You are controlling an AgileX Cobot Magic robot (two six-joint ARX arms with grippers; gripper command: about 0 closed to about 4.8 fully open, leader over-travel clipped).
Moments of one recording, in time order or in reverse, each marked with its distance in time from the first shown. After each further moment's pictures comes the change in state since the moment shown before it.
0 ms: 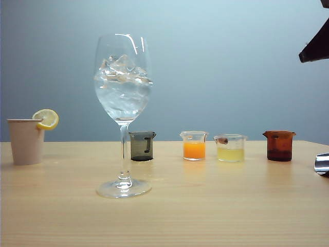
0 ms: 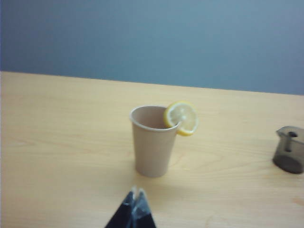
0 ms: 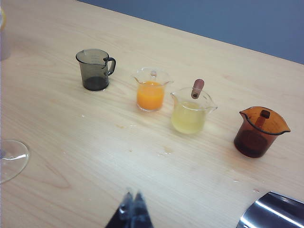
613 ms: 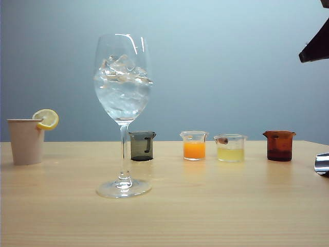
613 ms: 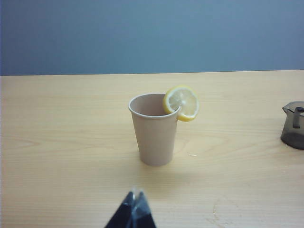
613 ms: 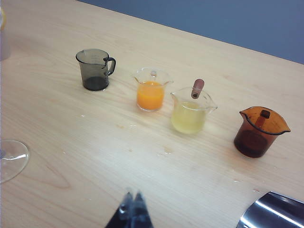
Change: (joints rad) left arm -0.065 0.000 0.000 -0.036 -0.058 0.102; right arm 0.000 0.000 0.000 0.000 0.000 0.000
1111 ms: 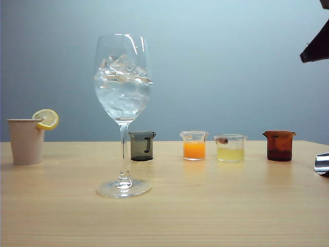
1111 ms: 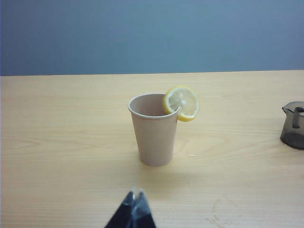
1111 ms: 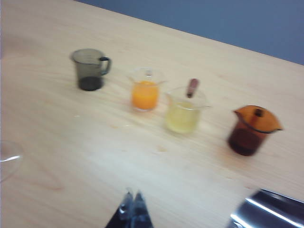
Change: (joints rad) left arm 0.000 0.000 0.000 0.000 0.001 0.000; right arm 0.000 0.000 0.000 0.000 0.040 0.000
